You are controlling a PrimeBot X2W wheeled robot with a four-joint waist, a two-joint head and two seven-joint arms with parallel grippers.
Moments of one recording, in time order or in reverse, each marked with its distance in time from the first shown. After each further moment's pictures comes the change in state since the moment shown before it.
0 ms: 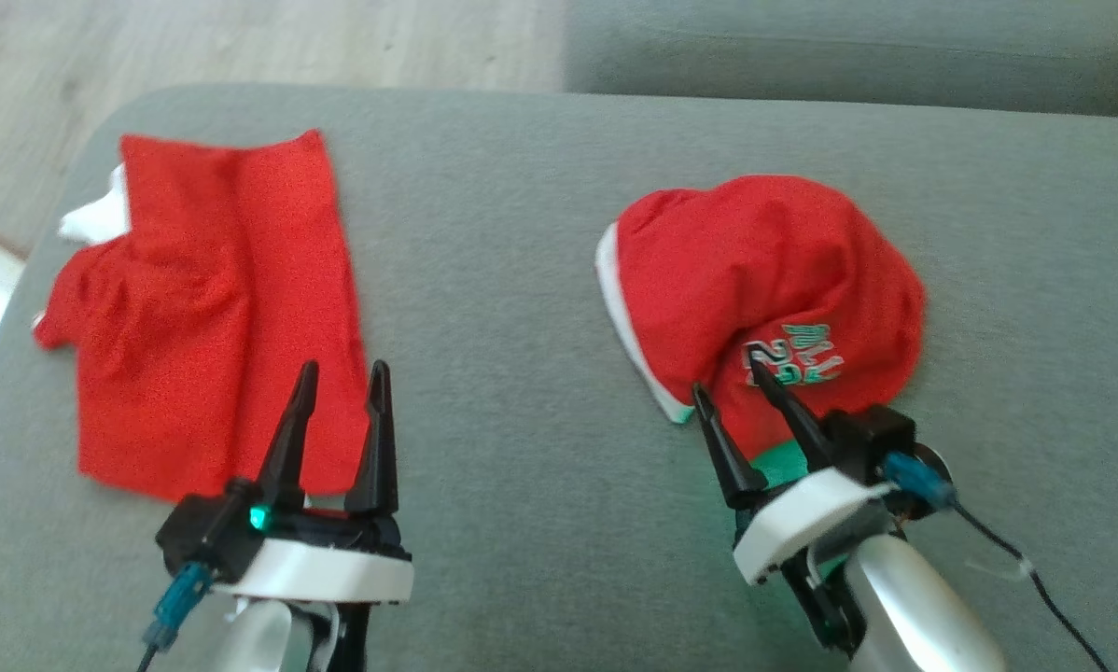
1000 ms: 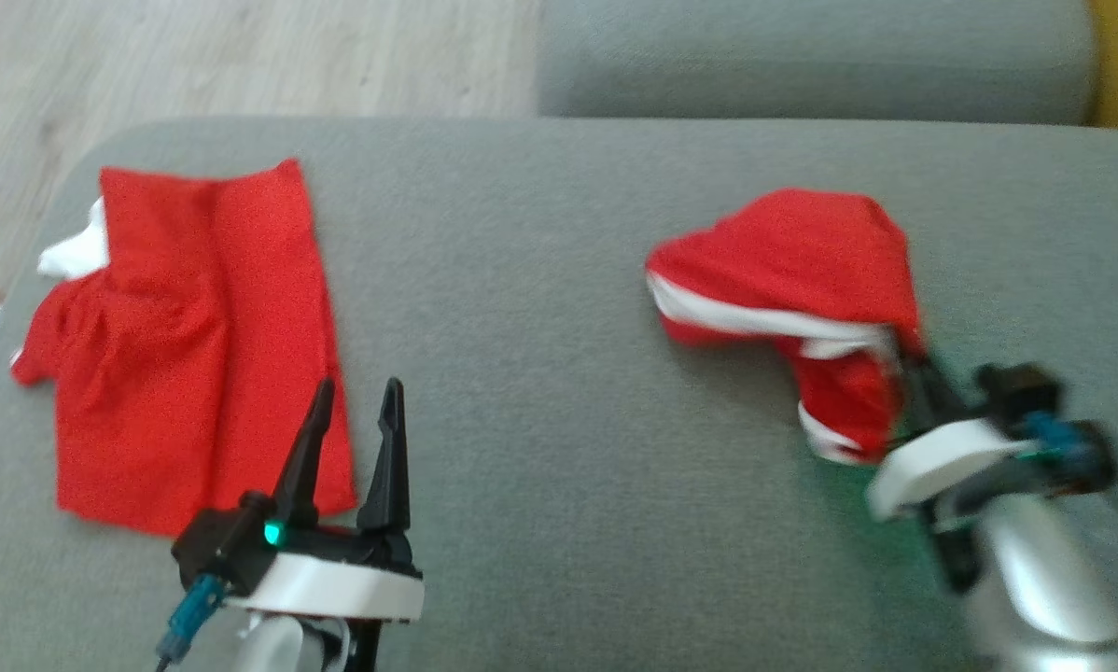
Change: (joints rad) left arm 0.007 -0.021 -0.006 0.026 -0.002 -0.017 0.000; right arm -0.096 -0.037 -0.315 0.165 -0.206 0.000 -0.038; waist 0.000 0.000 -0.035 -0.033
